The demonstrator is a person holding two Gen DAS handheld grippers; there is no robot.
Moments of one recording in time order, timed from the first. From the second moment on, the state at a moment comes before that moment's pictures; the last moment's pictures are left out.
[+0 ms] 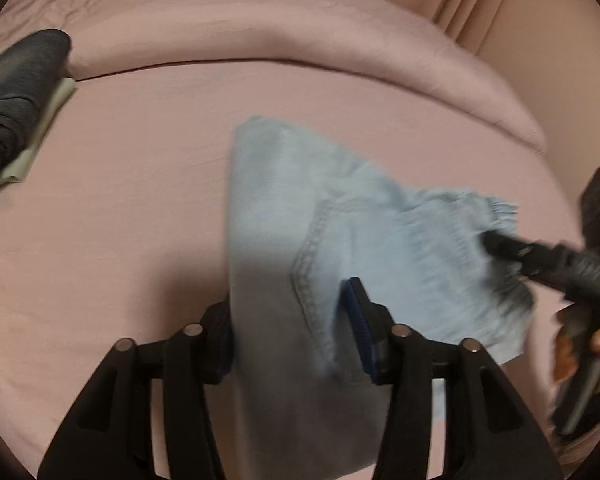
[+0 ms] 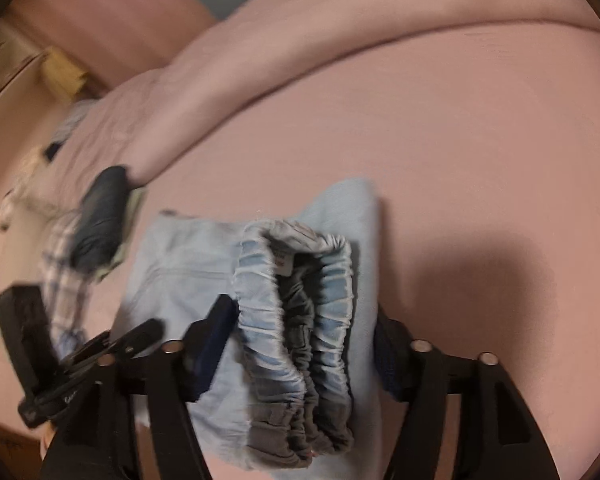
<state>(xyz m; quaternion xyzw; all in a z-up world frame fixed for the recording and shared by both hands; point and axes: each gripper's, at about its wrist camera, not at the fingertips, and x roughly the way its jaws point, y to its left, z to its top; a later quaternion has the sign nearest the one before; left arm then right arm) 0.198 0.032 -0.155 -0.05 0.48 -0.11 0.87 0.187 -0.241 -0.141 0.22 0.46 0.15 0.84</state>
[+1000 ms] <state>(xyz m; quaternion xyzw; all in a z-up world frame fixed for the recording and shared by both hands) 0.186 -0.002 -0.154 0.03 0.46 -0.09 0.89 0.139 -0.206 -0.130 0.05 0.44 0.14 0.88</state>
